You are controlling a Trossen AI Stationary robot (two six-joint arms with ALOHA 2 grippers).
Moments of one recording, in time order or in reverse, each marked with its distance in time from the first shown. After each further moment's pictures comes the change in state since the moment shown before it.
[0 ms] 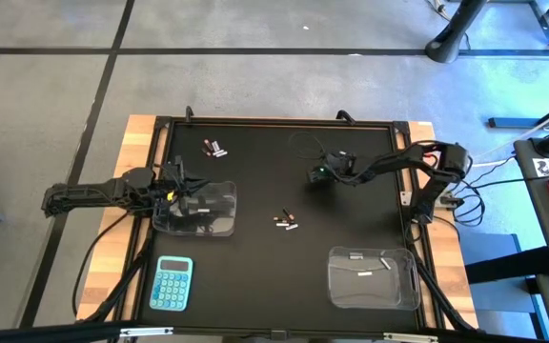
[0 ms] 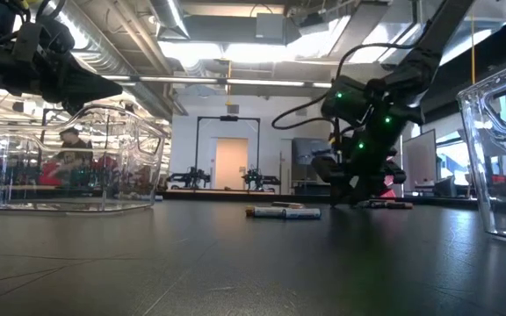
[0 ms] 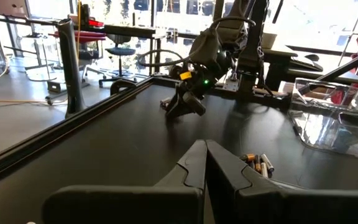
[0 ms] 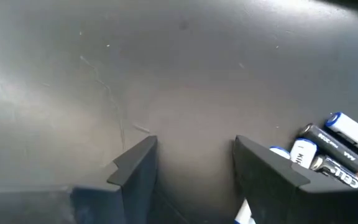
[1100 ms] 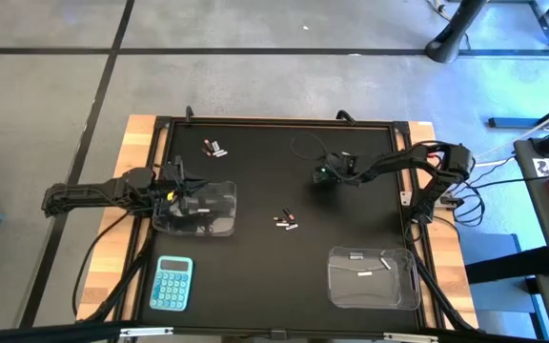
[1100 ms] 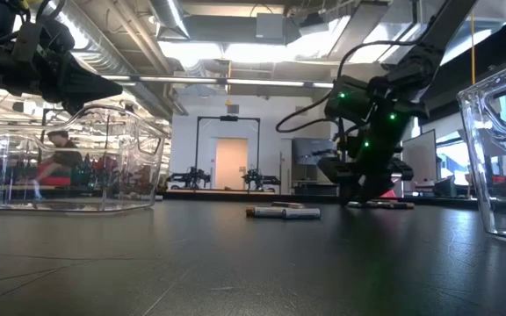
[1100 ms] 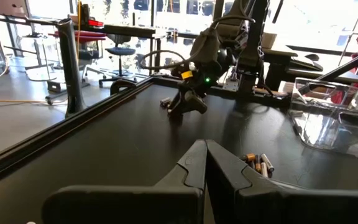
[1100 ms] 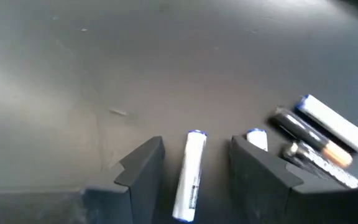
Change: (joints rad) left arm 0.000 0.000 0.000 0.000 0.000 0.000; right arm 0.006 -0.032 -0.001 -0.089 -0.018 0.007
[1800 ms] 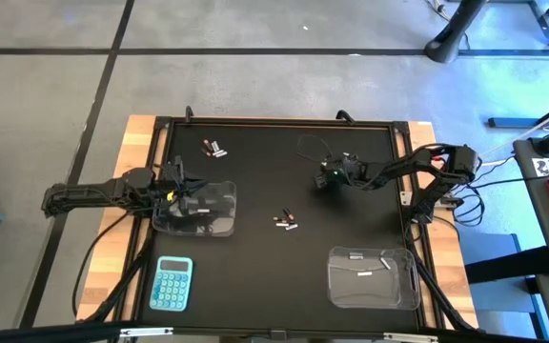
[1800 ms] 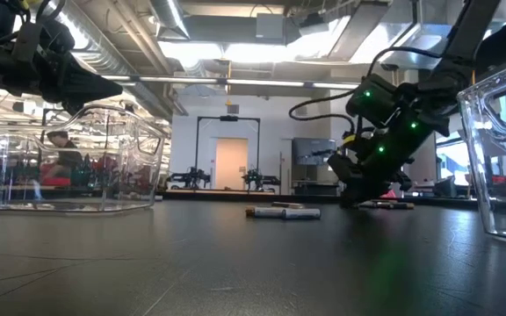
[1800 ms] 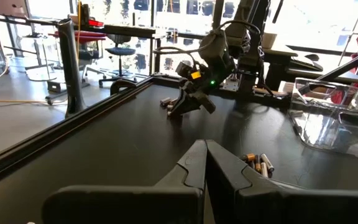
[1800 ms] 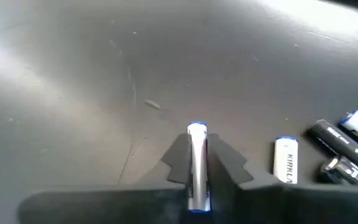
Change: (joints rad) left arm 0.000 0.000 0.000 0.000 0.000 0.000; right arm 0.000 -0.006 -0.223 0.375 -0.101 -0.165
